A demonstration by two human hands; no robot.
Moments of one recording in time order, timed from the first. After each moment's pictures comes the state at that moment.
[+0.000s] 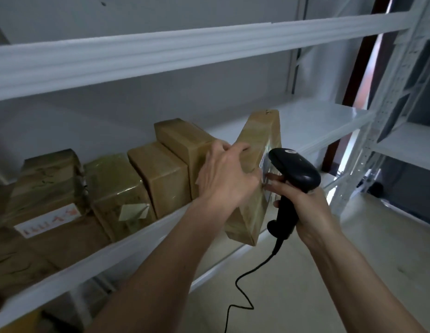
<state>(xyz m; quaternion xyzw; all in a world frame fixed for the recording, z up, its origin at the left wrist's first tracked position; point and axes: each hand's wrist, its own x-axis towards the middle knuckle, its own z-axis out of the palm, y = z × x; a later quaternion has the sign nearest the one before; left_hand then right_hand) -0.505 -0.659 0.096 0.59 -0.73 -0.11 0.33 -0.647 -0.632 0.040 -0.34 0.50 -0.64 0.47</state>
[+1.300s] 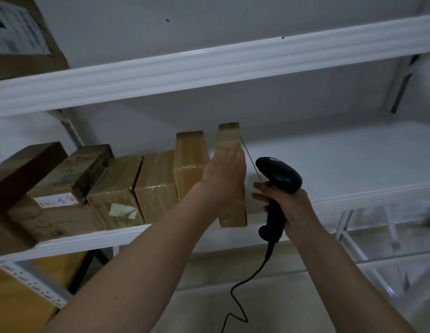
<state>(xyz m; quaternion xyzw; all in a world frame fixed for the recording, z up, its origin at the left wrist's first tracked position) -0.579 -0.779 0.103 0.73 -0.68 0.10 0.00 -0.716 -0.800 0.033 -0.40 0.37 -0.47 0.69</state>
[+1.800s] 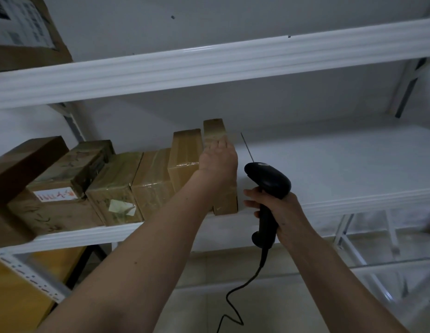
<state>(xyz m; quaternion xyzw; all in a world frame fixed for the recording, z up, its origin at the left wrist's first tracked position) -0.560 -0.808 0.103 0.78 -0.62 0.12 -0.03 -0.704 -0.798 0.027 -0.43 0.38 -0.43 0.70</state>
